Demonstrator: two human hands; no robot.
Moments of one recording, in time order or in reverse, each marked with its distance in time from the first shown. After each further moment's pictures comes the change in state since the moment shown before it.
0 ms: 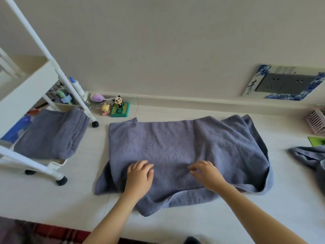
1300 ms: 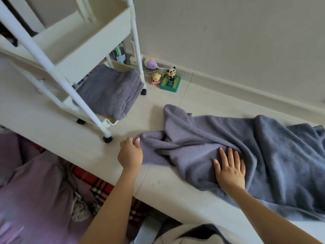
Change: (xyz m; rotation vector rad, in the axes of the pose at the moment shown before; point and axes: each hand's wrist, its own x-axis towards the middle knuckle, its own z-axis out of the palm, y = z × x) left_hand -0.025 -0.126 -0.047 -0.174 0.314 -0.910; right_hand 0.033 -0.048 0.090 -0.342 0.173 0.140
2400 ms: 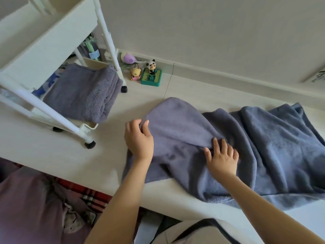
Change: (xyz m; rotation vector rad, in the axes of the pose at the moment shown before) left_hand -0.014 0.071 0.024 -0.447 0.301 0.374; right_hand 0.002 -0.009 -0.012 -0.003 0.090 0.105
